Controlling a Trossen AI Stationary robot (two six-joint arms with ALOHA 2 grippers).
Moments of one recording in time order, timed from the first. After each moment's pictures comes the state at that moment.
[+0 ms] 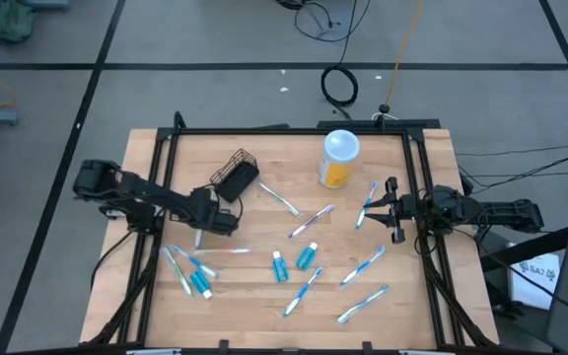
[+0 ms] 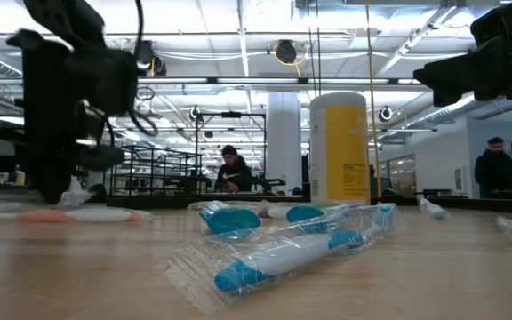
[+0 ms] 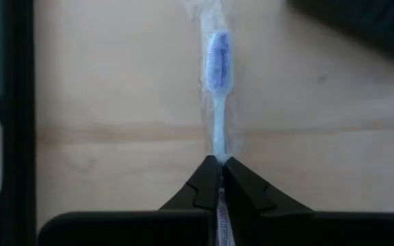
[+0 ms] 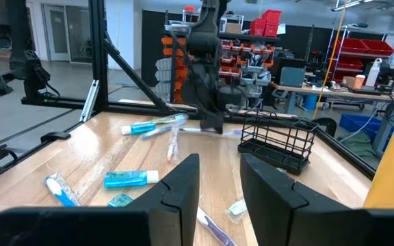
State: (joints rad) left arm -0.12 1.49 0.70 -1.04 -0.34 -1.65; right arm -0.02 0.05 0.02 0.08 -0.08 -0.07
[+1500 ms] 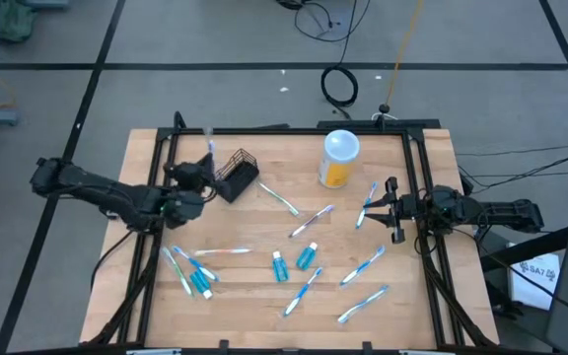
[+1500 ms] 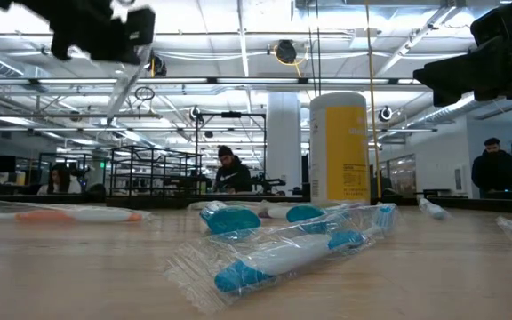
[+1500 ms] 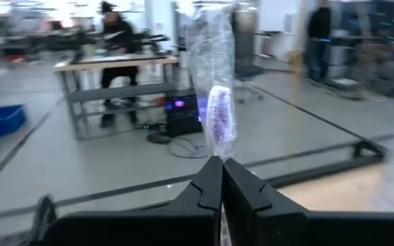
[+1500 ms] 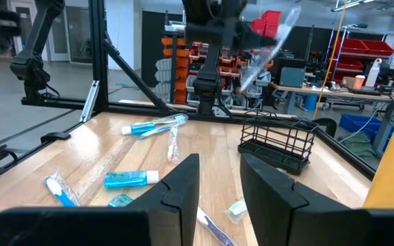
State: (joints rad) left arm -0.18 1.00 0.60 -0.10 -1.43 -0.54; right arm -0.02 0.05 0.02 0.08 -0.08 -0.07
